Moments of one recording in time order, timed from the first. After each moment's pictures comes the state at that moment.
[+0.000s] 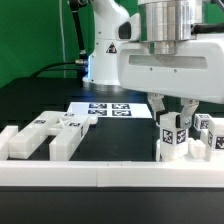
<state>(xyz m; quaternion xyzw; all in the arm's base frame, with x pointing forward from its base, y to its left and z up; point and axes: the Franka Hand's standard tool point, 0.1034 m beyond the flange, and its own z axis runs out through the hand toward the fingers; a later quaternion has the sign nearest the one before) 0.637 0.053 0.082 -0.85 0.52 -0.01 0.06</state>
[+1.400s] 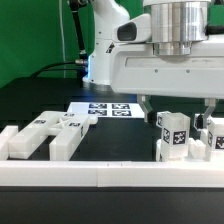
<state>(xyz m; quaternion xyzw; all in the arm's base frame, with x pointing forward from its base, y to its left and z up) 0.635 0.059 0.081 -0.97 0.25 -0.03 0.05</state>
